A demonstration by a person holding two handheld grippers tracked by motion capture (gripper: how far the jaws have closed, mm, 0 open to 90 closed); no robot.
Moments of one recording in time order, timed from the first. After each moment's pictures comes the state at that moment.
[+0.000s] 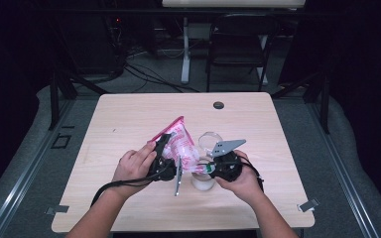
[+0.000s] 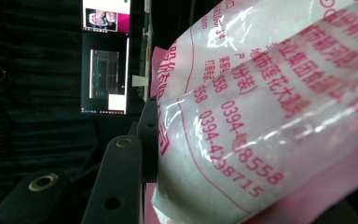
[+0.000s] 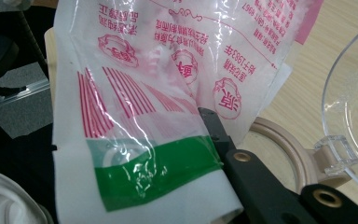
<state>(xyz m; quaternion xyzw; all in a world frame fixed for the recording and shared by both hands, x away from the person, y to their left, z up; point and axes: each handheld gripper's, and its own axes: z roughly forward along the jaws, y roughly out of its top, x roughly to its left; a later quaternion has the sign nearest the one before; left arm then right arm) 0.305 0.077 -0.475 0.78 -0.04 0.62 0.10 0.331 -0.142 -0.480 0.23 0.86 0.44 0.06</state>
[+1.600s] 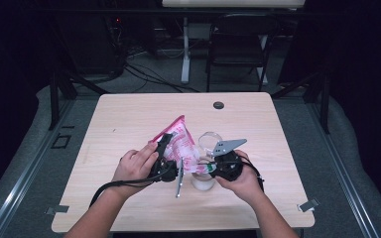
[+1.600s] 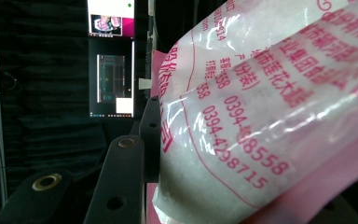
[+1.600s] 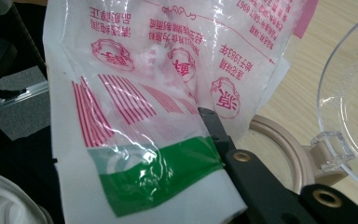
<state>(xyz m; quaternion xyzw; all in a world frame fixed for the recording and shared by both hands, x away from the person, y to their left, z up) 0.302 0.074 -0.474 0.77 -0.06 0.63 0.09 0.333 -0.145 -0.481 0.24 0.86 0.44 0.05</state>
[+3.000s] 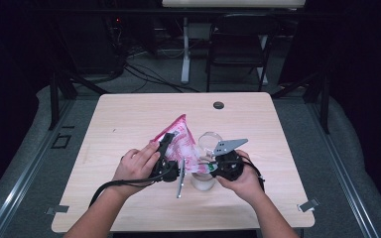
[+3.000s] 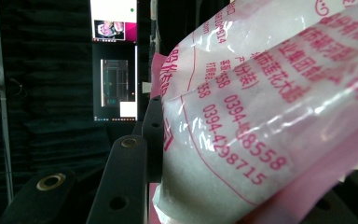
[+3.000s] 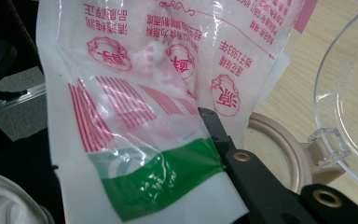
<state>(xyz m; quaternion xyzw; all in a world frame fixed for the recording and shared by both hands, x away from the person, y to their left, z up) 0.301 0.070 -0.470 0.77 -0.07 0.63 0.09 0.334 -0.147 -0.481 0.24 0.86 0.44 0.05</state>
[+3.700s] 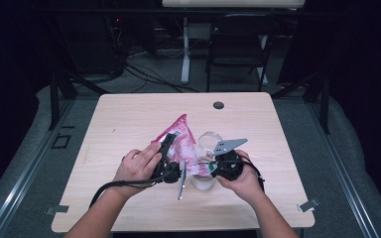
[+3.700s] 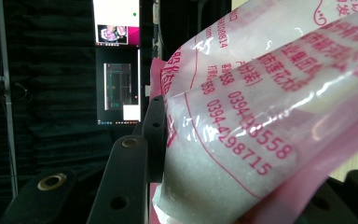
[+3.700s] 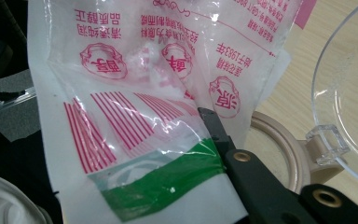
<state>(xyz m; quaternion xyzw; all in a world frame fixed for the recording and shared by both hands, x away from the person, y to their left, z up) 0.297 0.066 -0.468 0.76 -0.07 0.64 0.08 0.335 -0.147 -0.483 0.25 0.86 0.44 0.05</state>
